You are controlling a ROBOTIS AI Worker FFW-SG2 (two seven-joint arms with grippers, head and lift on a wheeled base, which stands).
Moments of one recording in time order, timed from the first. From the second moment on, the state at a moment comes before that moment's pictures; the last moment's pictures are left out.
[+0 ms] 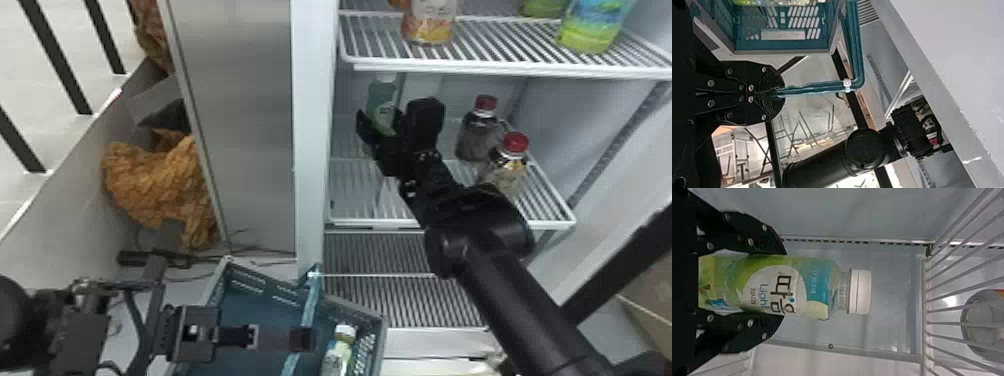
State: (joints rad) left arm 0.01 0.30 0.07 -1.95 1.04 1.57 -0.47; right arm -0.49 -0.10 0.32 -1.07 -0.17 -0.02 0.01
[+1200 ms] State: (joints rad) left arm 0.01 0.30 0.07 -1.95 1.04 1.57 -0.47; right arm -0.34 -0.11 0.28 -1.24 -0.15 -0.07 0.03
